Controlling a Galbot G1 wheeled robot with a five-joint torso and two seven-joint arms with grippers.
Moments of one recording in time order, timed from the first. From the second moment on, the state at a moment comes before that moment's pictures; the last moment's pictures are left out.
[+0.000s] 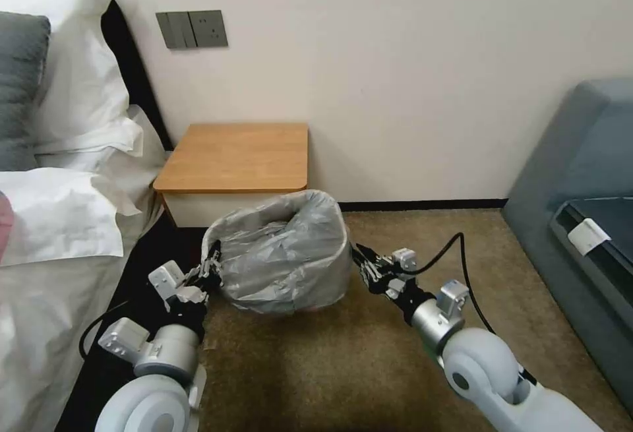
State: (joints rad) left arm 1.63 -1.36 -0.56 -2.33 -0.85 0.18 -0.29; right arm -1.34 0.94 0.14 2.10 0.65 -0.11 0.07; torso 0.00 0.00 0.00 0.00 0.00
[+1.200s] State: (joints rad) left arm 1.71 -1.34 -0.48 -2.26 -0.23 -0.01 -0.13; right arm -0.32 0.82 -0.63 2.18 0.61 -0.50 -0.07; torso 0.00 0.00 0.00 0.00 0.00
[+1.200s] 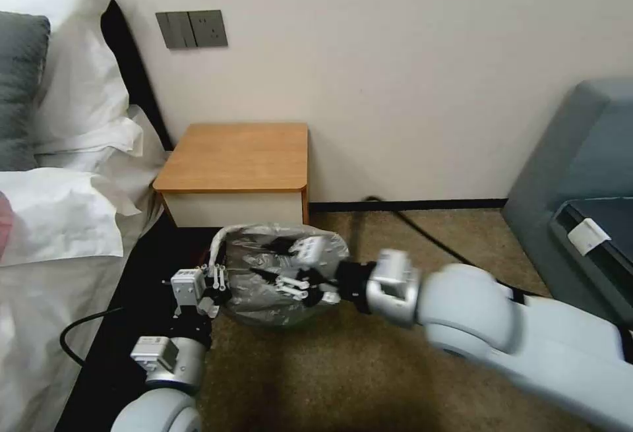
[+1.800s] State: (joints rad) left arm 1.70 -1.32 -0.50 -2.30 -0.27 -0.02 -0.14; right arm -0.16 1.03 -0.81 2.00 0.84 -0.74 0.25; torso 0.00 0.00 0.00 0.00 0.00
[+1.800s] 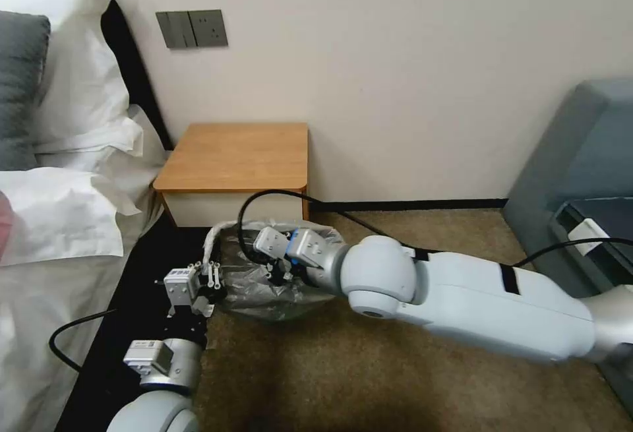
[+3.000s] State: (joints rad) left arm 1.73 -1.34 -0.50 -2.35 -0.33 0.01 -0.16; right arm -0.12 1.03 -0.85 1.98 0.97 -0.72 0.43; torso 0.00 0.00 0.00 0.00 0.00
